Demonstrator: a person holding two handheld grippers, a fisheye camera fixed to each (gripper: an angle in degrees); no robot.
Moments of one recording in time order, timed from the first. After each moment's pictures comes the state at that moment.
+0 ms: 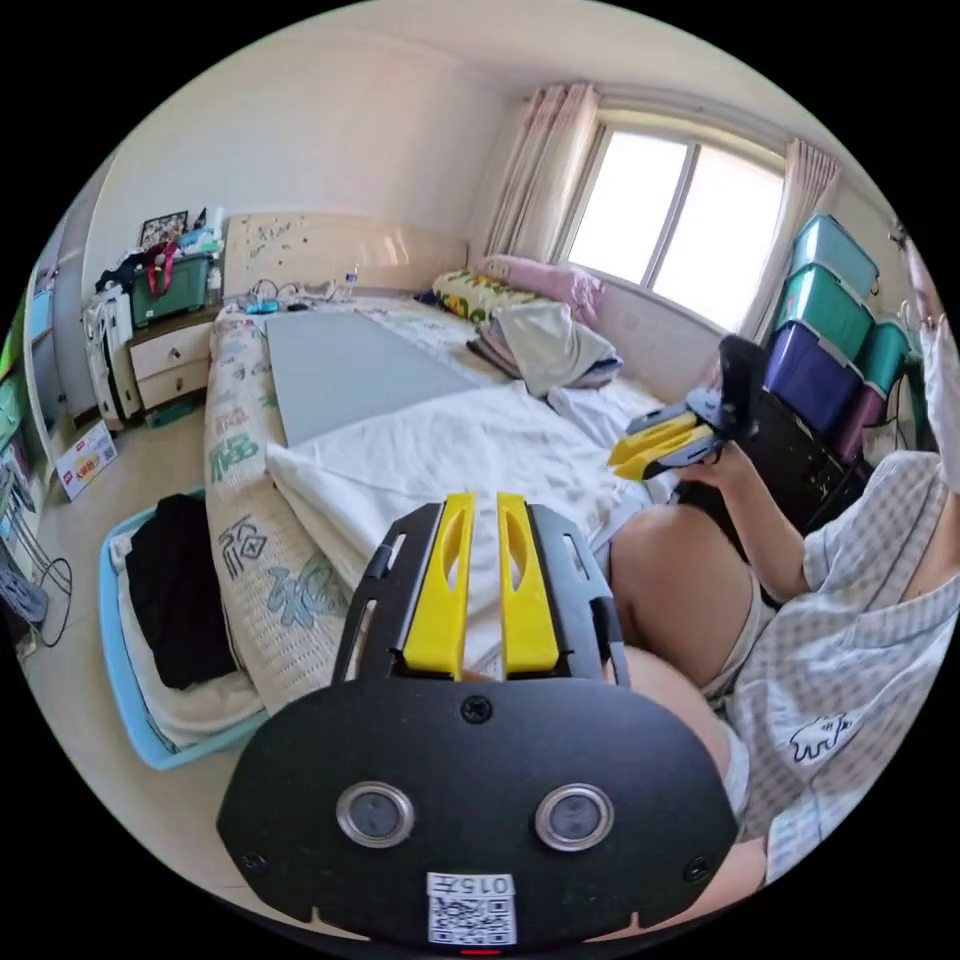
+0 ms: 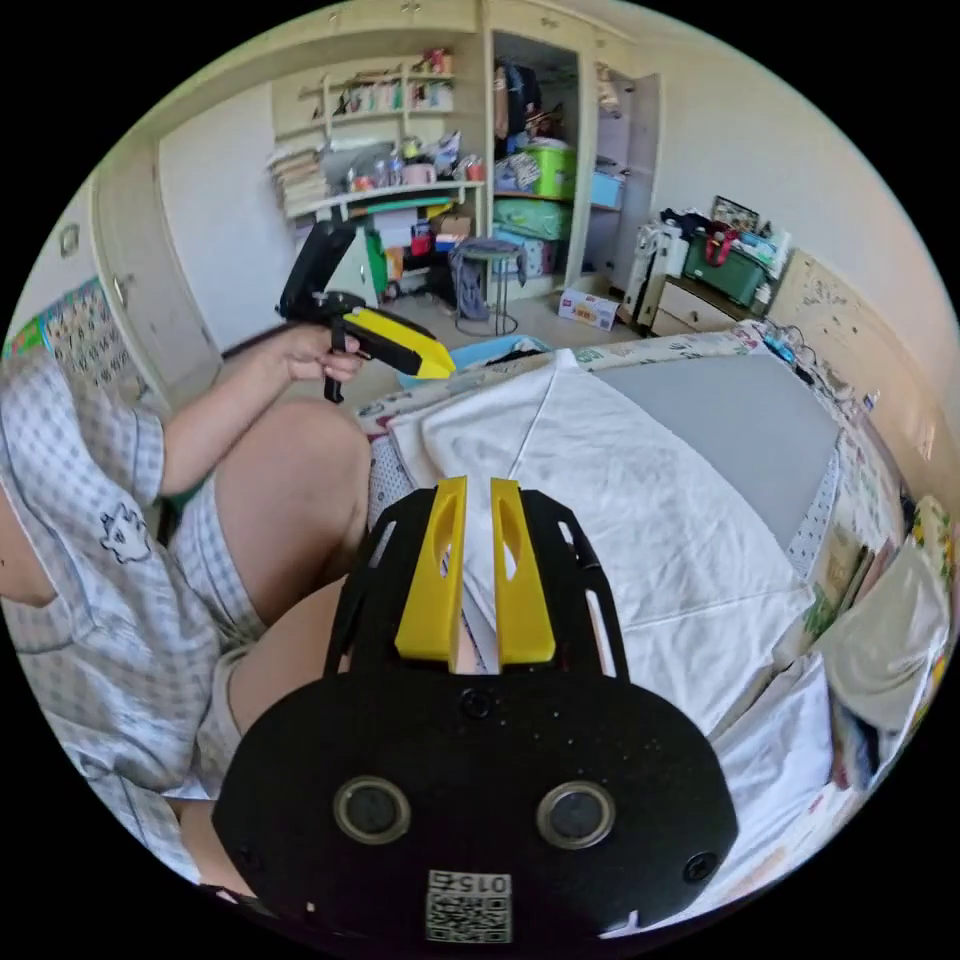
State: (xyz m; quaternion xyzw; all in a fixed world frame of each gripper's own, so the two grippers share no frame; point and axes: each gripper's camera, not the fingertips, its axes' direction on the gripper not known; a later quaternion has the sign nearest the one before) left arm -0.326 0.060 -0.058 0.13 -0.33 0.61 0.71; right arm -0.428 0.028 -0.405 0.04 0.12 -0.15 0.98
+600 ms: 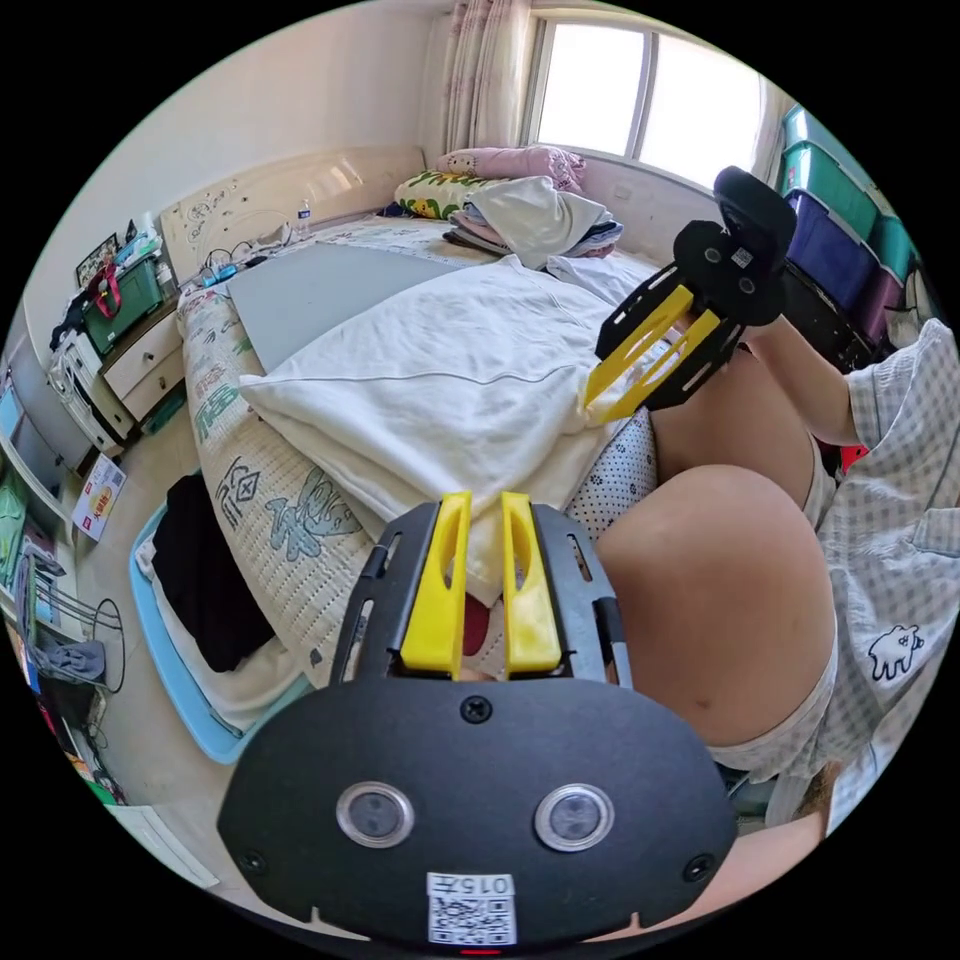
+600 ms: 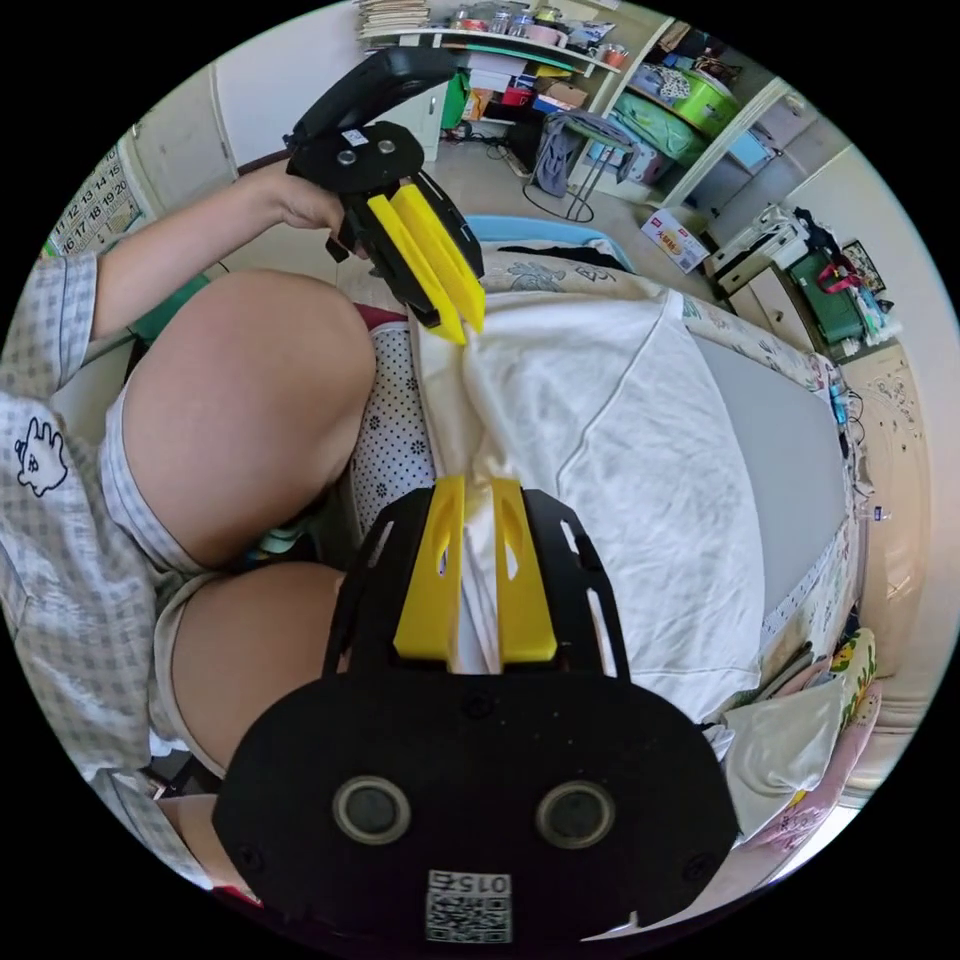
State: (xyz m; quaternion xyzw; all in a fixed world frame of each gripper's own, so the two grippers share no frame) left arm -0.402 0.044 -0.008 0.04 -0.45 0.61 0.65; right arm -0.457 -0.037 -0.272 -0.15 0.18 -0.23 0.95
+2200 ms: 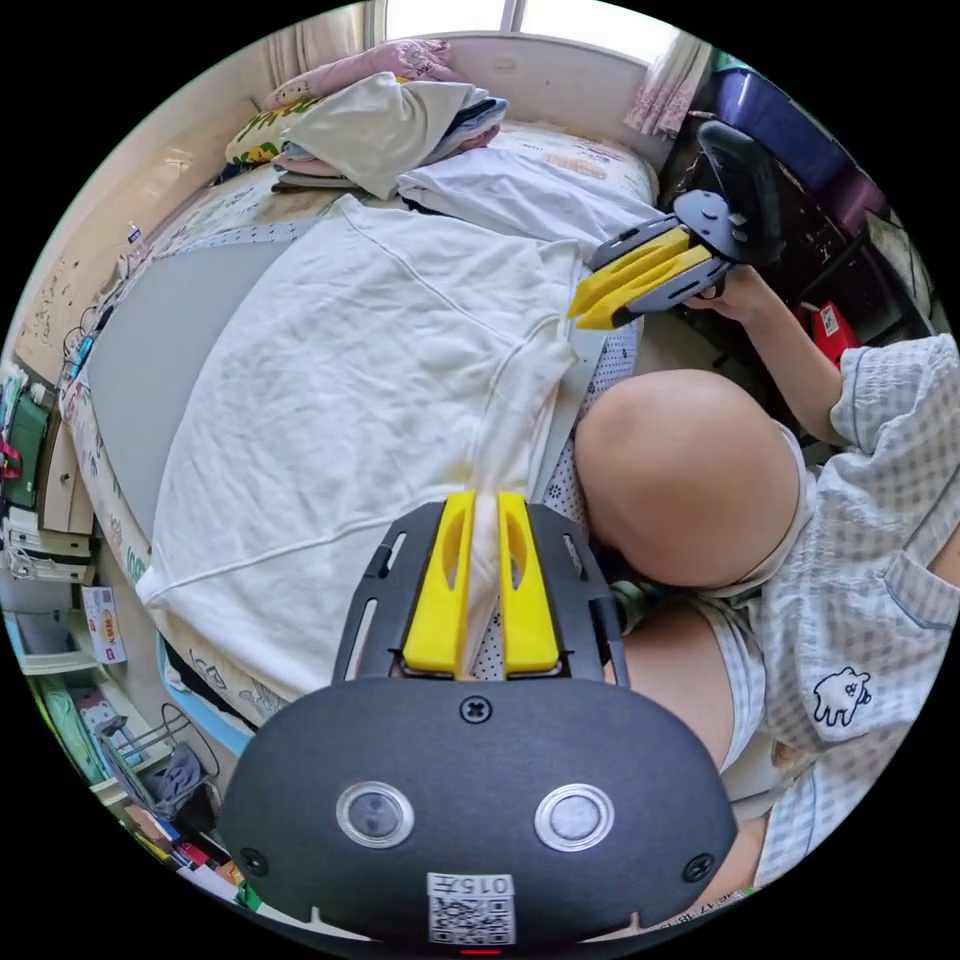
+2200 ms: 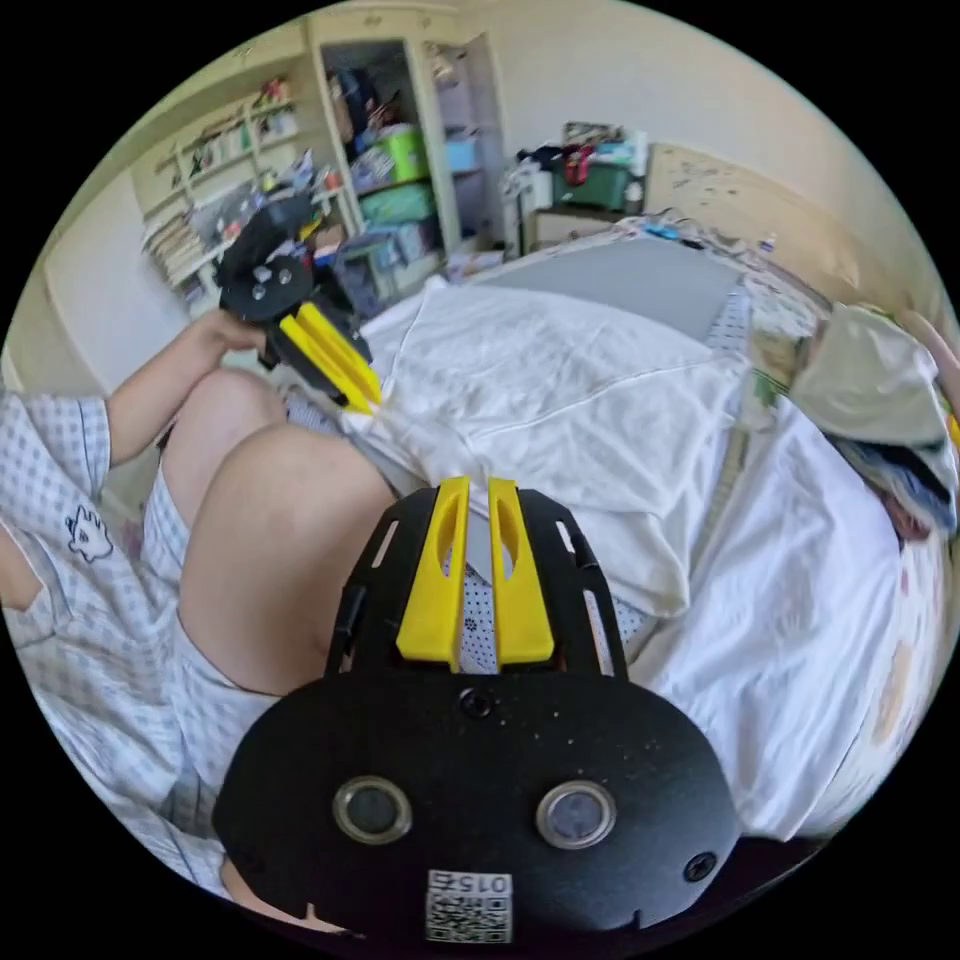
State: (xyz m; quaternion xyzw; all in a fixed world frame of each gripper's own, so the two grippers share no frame) left arm -0.287 0.027 0.279 -0.17 -0.50 0.61 0.58; right arm -0.314 0.483 -0.081 0.16 0.15 0.13 0.97
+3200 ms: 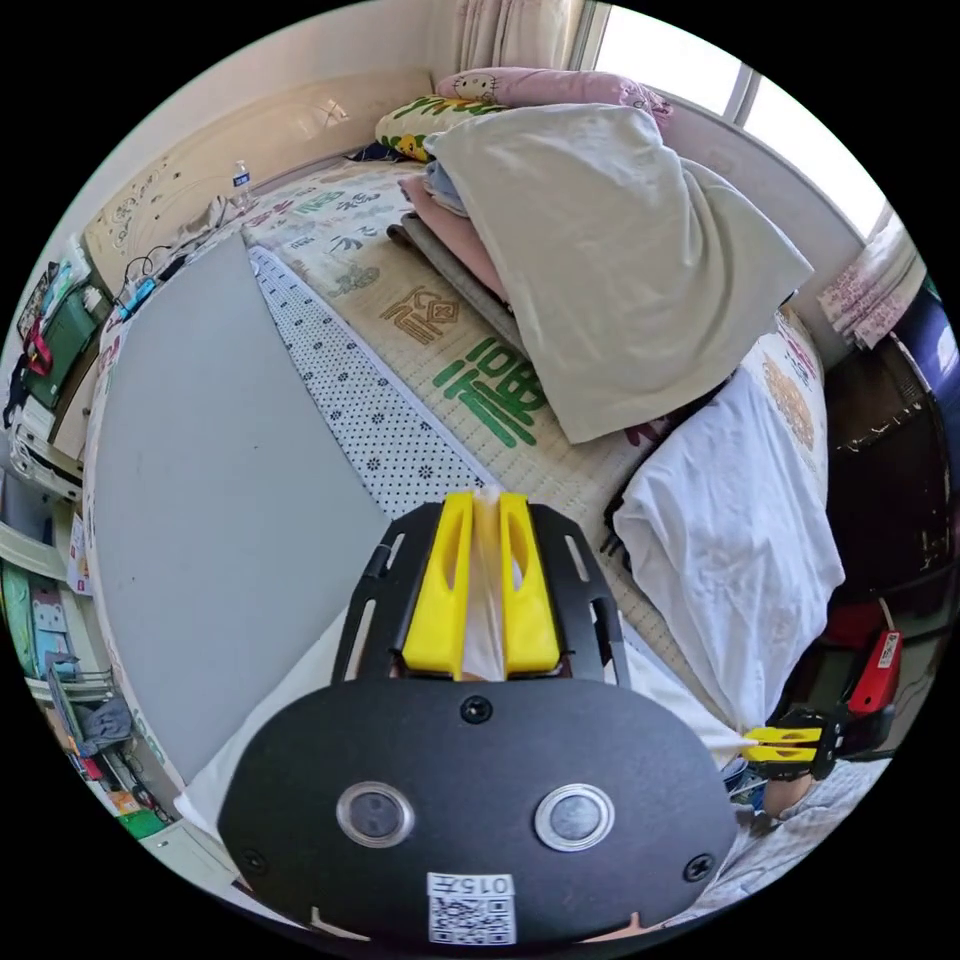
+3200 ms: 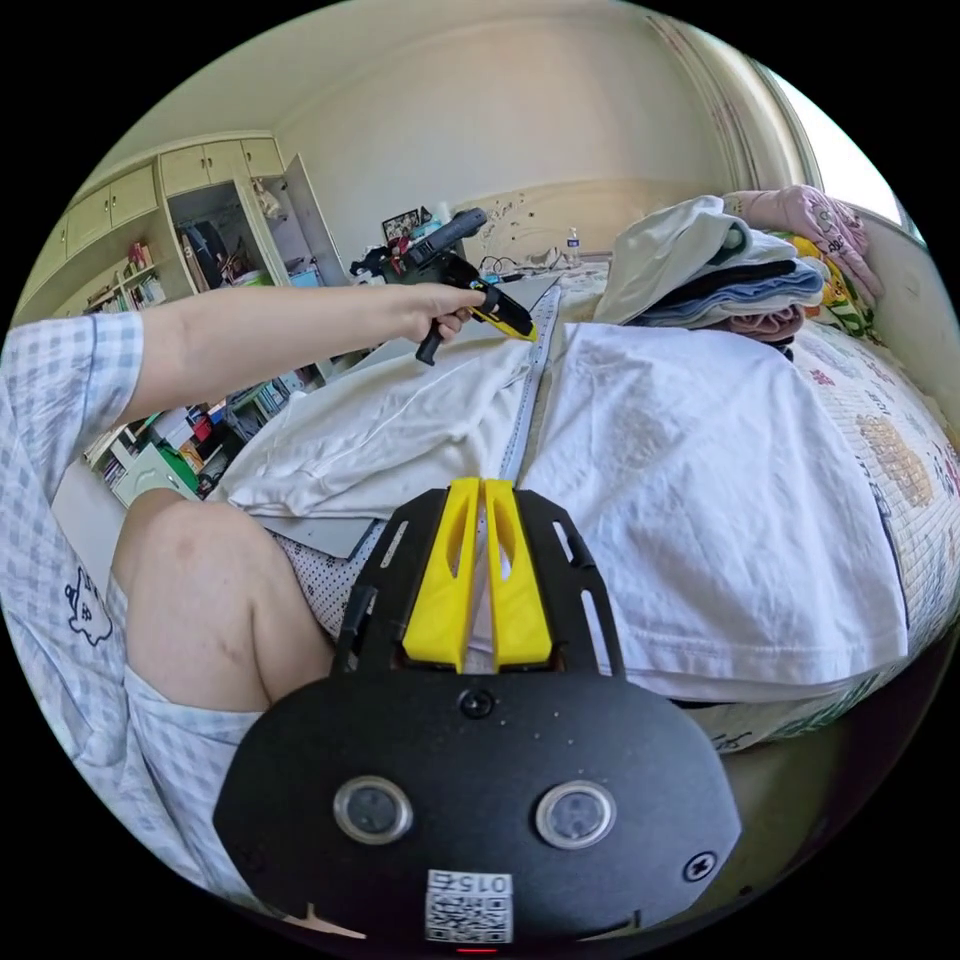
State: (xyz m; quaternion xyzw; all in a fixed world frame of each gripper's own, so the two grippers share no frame) left arm -0.058 -0.163 0.528 0.00 -0.50 0.54 0.67; right arm -0.292 0.673 -0.008 0.28 0.21 0.26 0.90
